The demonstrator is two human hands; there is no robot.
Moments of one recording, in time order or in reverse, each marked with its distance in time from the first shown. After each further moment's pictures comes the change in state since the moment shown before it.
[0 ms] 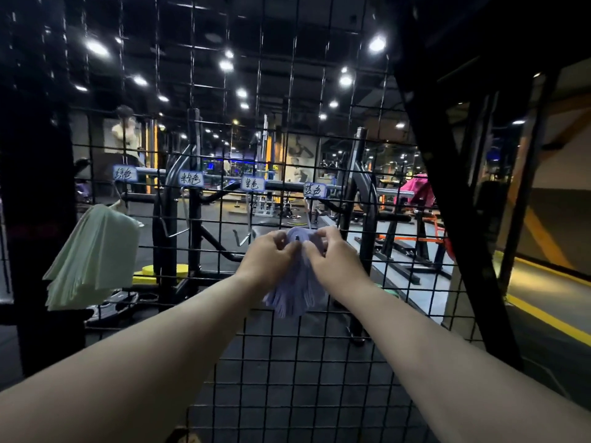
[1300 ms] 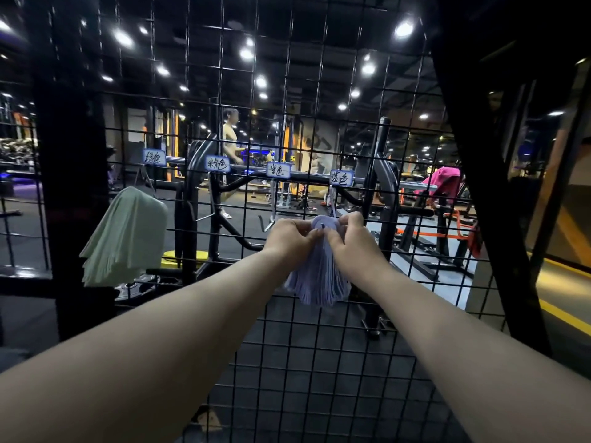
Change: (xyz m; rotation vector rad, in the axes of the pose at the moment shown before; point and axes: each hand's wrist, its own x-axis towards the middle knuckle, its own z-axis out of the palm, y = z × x) left_hand 0.008 -0.004 -0.005 -0.028 -0.025 -0.069; right_hand 0.008 -0.005 0.010 -0.065 -0.010 -0.037
